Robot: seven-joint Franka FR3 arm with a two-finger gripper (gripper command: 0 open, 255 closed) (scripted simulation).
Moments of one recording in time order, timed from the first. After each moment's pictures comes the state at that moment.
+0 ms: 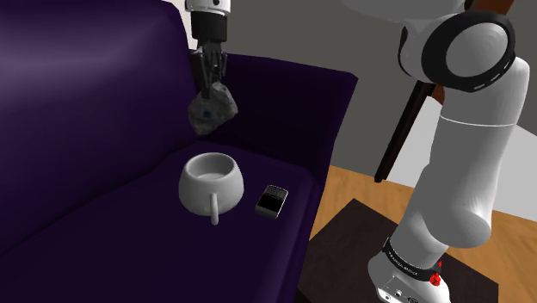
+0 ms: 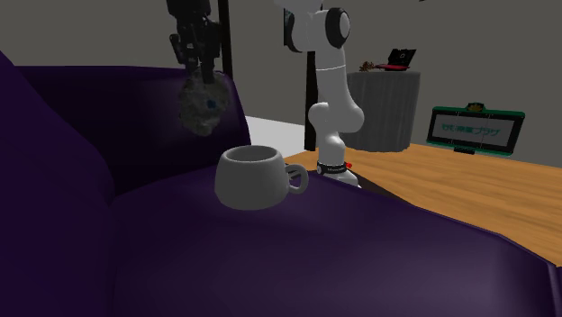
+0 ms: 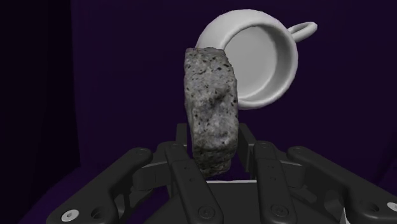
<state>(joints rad) 0.27 0.21 0.27 -1.26 0.02 1.44 0.00</state>
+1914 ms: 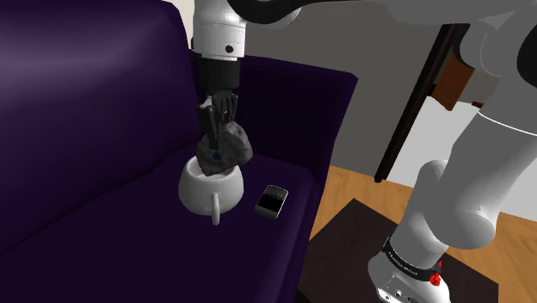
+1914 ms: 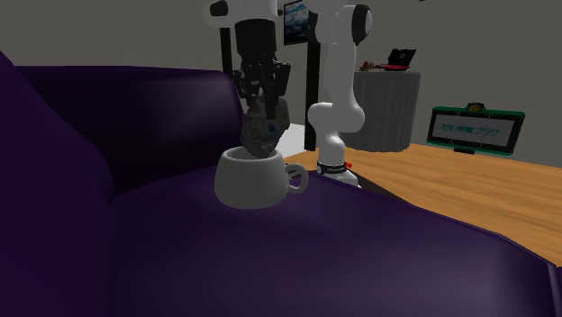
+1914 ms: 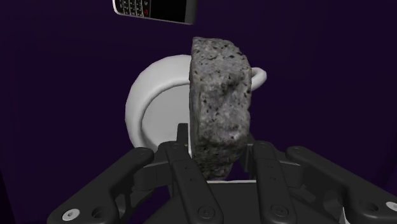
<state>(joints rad) 0.33 -0.08 0.33 -1.80 0.11 1.72 0.11</state>
